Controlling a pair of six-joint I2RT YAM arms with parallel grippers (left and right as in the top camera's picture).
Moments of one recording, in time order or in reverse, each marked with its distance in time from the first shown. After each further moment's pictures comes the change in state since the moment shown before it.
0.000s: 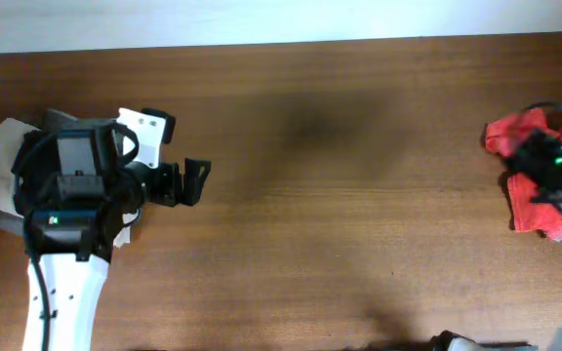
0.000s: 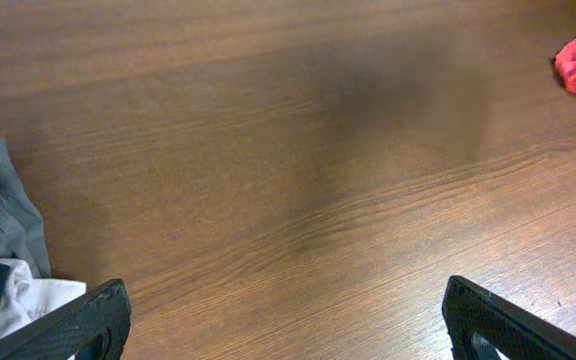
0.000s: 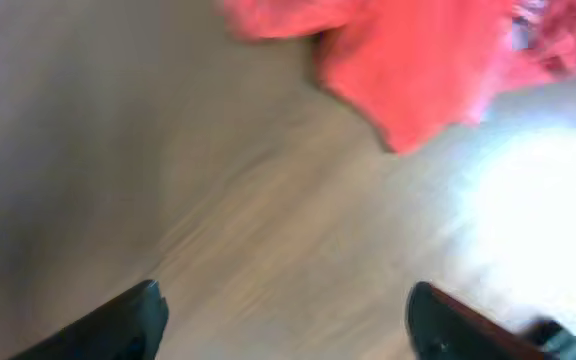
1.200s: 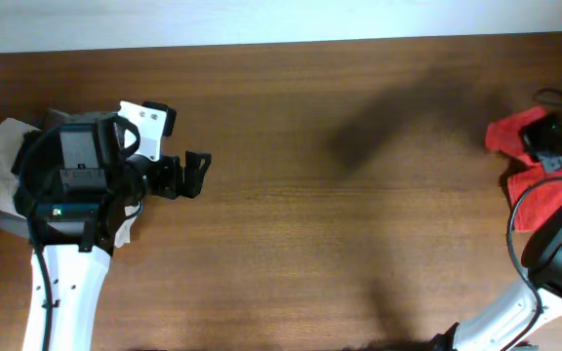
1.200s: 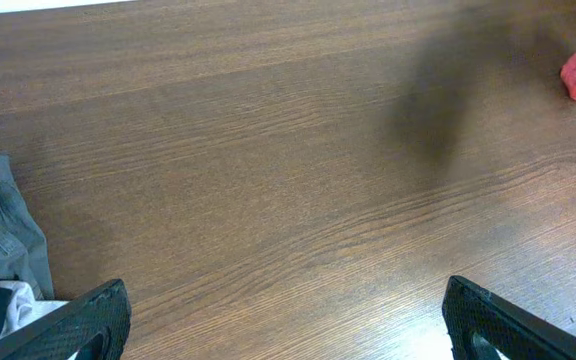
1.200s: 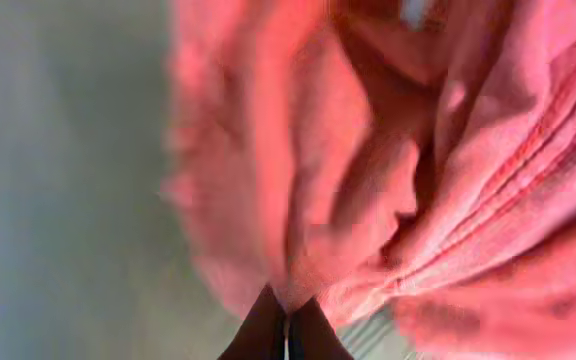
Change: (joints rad) left arm 0.000 0.024 0.001 0.054 0.000 0.000; right arm -0.089 0.603 0.051 0.566 -0.109 0.181
